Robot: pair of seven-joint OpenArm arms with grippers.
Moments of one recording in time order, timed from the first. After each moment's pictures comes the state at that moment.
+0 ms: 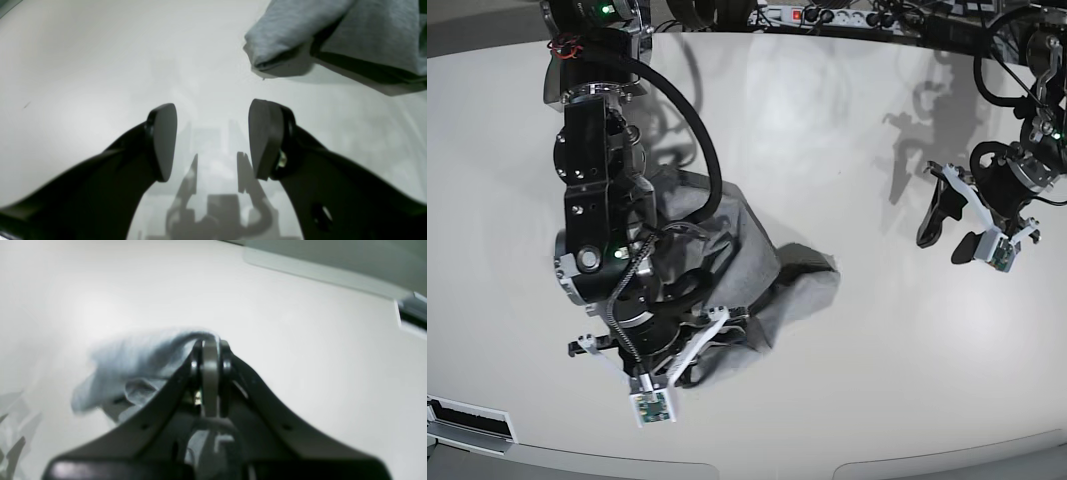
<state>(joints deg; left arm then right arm) 15.8 -33.0 -5.1 99.4 -24.0 -25.2 23.5 10.1 -7.2 -6.3 103.7 -5.0 8.5 -49.6</state>
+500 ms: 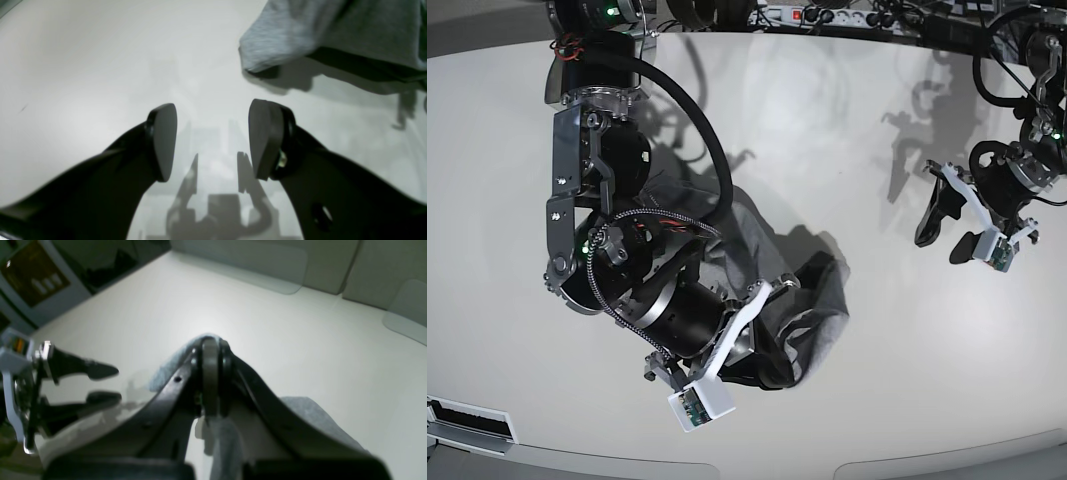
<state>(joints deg) 15.8 -33.0 -5.1 99.4 -24.1 -25.2 23.6 10.4 -9.2 -5.4 103.7 22.8 33.1 -49.0</state>
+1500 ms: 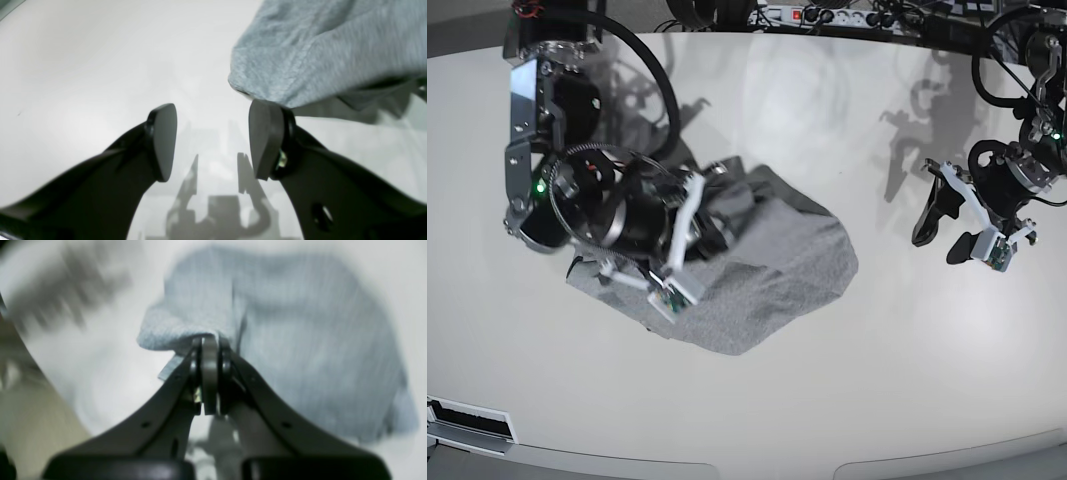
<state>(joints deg) 15.8 -33.0 -5.1 99.4 -24.0 -25.3 23.4 -0.7 3.8 -5.5 108.8 26.6 37.8 -72.5</state>
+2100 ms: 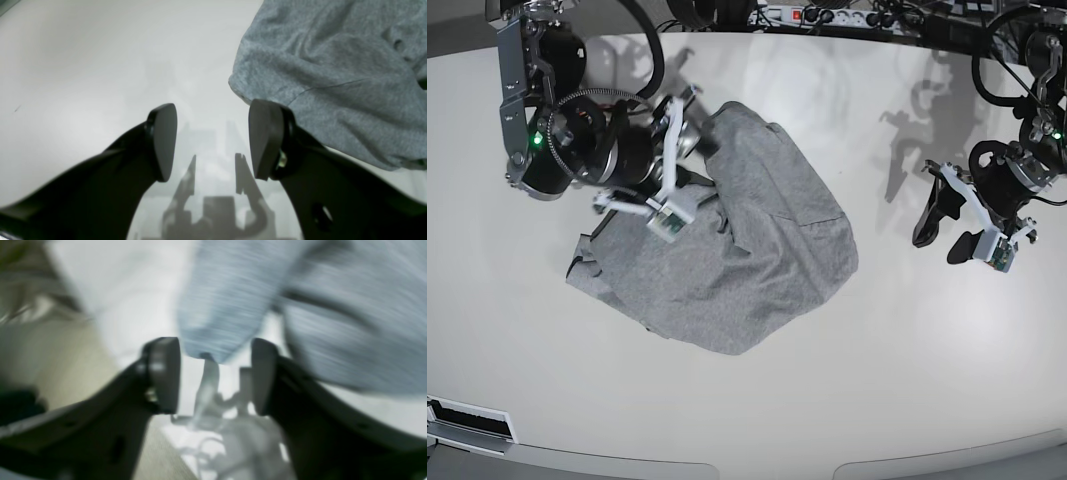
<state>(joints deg) 15.8 -33.0 -5.1 99.4 -25.5 -25.2 23.6 -7.4 7.8 -7.4 108.8 28.4 35.9 -76.1</state>
